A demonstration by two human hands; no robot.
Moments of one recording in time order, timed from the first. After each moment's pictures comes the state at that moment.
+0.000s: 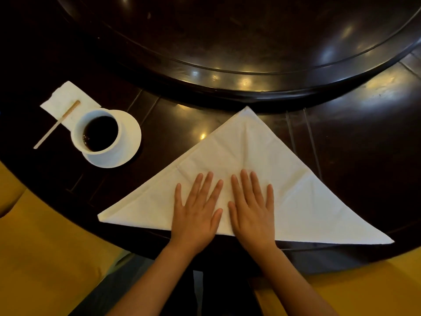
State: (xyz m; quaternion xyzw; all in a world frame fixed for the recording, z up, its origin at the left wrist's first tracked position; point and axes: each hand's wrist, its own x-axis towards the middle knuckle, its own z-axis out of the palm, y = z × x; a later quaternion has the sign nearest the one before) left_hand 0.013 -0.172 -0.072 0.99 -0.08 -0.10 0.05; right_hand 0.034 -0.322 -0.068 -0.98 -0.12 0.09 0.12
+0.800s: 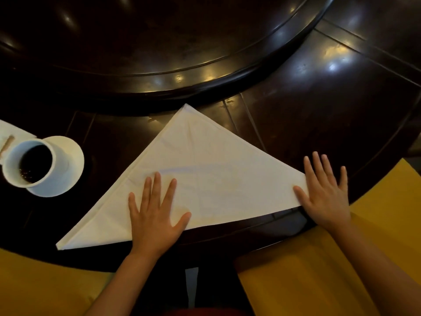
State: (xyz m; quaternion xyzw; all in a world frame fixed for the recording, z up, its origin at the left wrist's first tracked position) left_hand 0.017 -0.172 -0.068 0.99 -0.06 -0.11 0.04; right_hand 0.023 -0.550 -0.055 -0.99 0.07 0.10 -0.01
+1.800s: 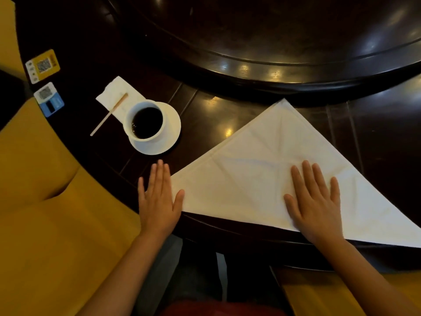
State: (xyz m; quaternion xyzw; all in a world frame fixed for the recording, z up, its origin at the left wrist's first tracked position) left_hand -0.015 -0.048 -0.059 0.99 0.11 -0.06 0.05; right_hand 0.047 -0.376 -0.057 -0.98 -0.13 0.12 0.09
